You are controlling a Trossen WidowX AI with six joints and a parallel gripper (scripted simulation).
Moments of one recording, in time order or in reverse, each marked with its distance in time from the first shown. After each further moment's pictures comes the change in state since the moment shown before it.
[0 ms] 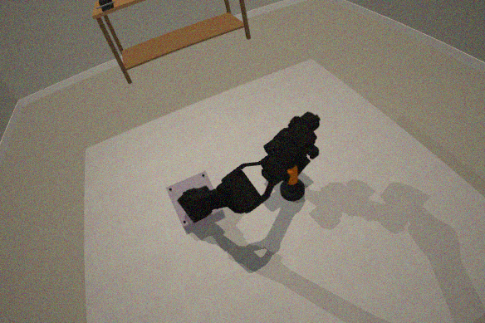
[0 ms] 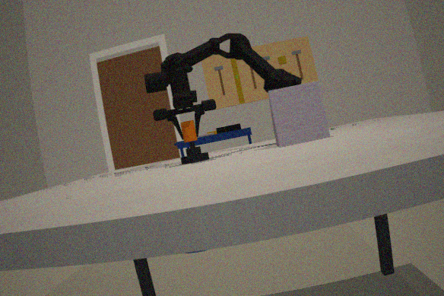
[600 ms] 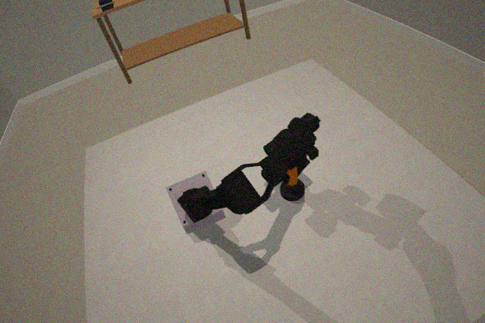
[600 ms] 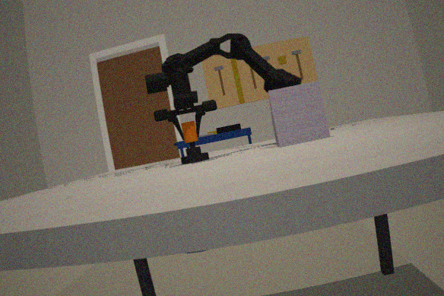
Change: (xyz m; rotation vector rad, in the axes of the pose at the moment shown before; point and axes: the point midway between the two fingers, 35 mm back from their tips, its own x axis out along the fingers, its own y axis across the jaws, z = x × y) arm 0.002 0.002 0.000 -0.007 -0.001 0.001
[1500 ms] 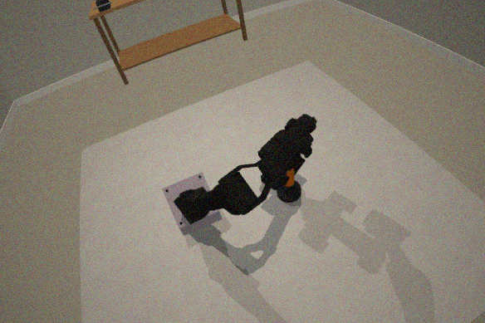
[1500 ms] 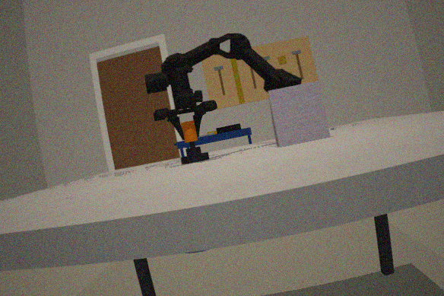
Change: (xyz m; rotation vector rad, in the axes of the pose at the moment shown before) arm -0.001 -0.001 0.000 -0.207 0.001 0.002
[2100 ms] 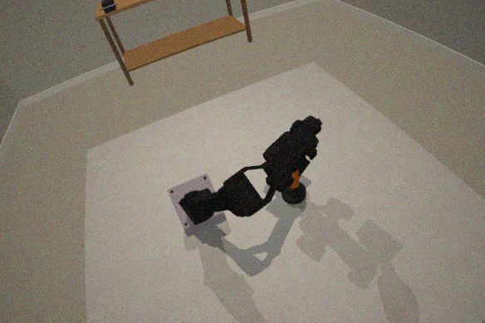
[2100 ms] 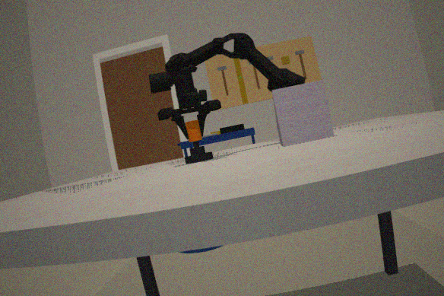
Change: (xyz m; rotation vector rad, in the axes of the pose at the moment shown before) arm 0.000 0.001 0.000 -0.010 0.000 0.002
